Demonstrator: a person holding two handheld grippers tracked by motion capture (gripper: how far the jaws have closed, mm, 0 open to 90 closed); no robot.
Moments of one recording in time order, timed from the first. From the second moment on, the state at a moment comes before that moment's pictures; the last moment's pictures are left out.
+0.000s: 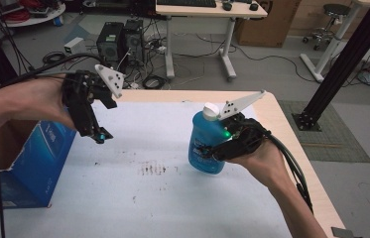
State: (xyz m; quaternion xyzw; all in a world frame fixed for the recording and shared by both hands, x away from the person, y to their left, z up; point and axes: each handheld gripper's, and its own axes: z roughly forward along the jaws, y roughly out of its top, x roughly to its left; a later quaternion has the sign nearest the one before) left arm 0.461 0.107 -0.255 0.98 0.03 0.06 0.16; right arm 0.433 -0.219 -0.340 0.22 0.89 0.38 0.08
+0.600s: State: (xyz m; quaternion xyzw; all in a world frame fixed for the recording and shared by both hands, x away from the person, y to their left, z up) left arm 0.425 0.074 -0.218 0.98 0.01 0.01 0.21; right arm 0.415 -0.149 -0.319 0.09 0.92 0.39 0.03
